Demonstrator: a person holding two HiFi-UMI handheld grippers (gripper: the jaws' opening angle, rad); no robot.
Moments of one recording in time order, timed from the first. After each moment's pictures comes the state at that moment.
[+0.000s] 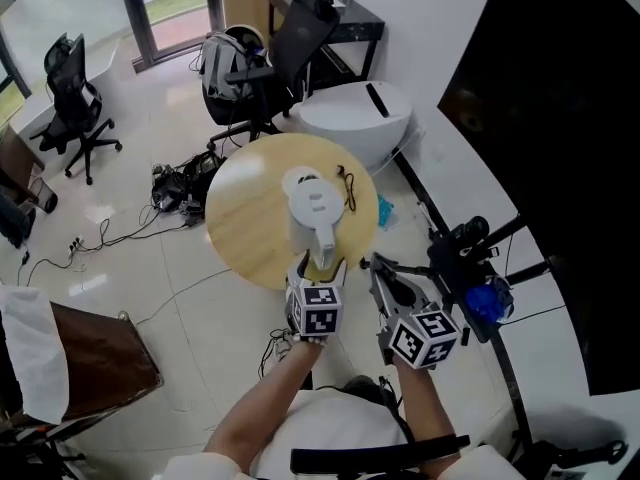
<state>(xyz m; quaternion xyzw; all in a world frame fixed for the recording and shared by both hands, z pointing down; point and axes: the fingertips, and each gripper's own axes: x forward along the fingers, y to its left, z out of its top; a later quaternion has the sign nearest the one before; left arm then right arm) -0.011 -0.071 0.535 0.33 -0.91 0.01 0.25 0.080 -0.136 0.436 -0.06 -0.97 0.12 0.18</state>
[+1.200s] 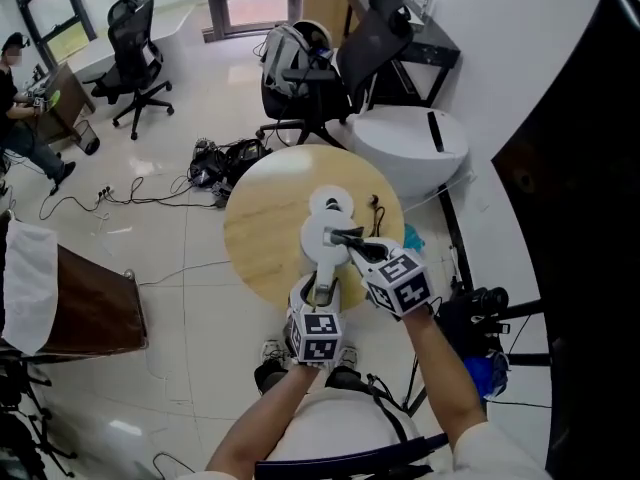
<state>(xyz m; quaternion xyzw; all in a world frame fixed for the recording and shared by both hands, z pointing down) -0.047 -0.082 0.549 0.21 -0.95 0.00 0.25 -0.098 -0.126 0.485 -0.34 -0.88 -0.13 0.30</state>
